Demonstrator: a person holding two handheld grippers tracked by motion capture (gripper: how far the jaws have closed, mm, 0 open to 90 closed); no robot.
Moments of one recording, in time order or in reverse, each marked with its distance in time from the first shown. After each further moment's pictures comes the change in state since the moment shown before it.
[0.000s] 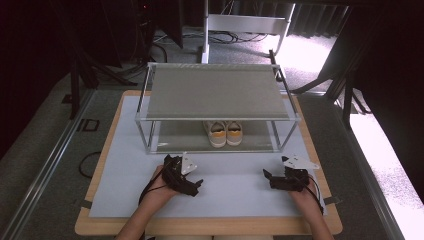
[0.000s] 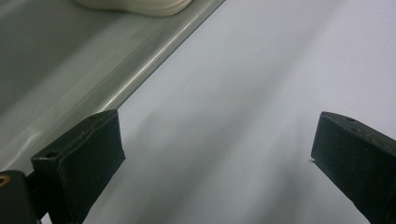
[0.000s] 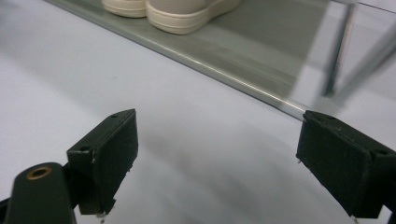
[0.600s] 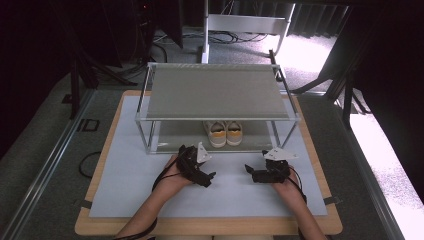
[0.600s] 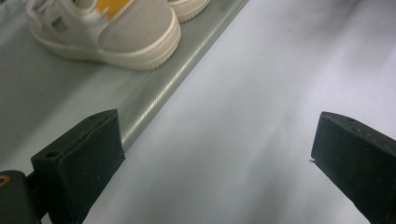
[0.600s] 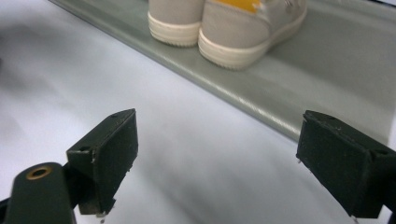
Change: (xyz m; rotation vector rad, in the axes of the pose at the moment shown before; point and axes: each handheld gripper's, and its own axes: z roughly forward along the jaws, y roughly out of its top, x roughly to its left) left arm -0.001 0.043 0.021 0.000 -0.062 0.040; right arm 0.028 0.030 0.038 -0.002 0.116 -0.030
